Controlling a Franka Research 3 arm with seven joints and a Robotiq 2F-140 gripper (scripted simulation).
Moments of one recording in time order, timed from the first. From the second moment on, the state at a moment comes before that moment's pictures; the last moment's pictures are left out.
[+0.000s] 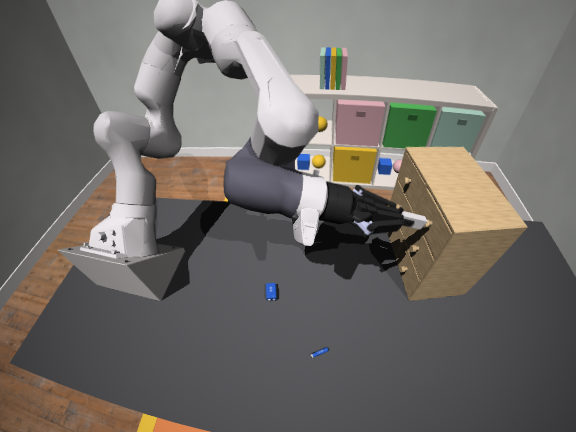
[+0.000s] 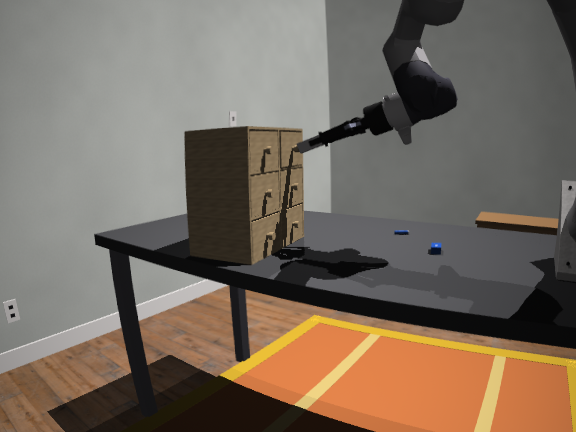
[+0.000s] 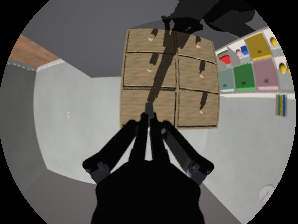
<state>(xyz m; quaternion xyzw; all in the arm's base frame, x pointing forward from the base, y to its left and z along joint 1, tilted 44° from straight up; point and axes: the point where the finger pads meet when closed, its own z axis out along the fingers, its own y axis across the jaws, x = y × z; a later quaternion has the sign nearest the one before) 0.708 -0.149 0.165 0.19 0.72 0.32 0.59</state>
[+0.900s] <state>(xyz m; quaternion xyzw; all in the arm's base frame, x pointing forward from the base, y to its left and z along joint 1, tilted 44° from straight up) 0.707 -0.149 0.164 0.19 0.72 0.32 0.59</state>
